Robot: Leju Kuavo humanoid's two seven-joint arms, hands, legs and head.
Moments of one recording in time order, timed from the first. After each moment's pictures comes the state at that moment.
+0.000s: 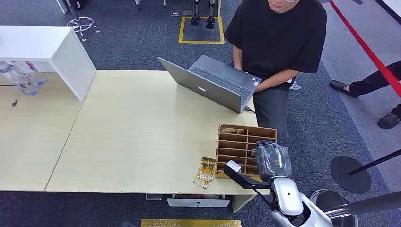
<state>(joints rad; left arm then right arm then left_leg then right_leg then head) -0.16 -0.18 1.15 -0.11 -1.54 0.28 -0.33 -0.04 -0.45 0.65 -1.67 1.27 -0.18 0.70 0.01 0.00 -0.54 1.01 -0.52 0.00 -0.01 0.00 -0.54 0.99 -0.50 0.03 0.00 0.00</state>
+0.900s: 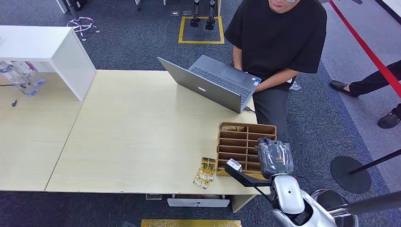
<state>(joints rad) -0.16 -0.17 1.15 -0.11 -1.54 0.28 -0.33 -0.04 -0.46 0.63 -1.73 1.35 -0.11 0.70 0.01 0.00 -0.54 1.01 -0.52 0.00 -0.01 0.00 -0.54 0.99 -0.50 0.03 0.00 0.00</state>
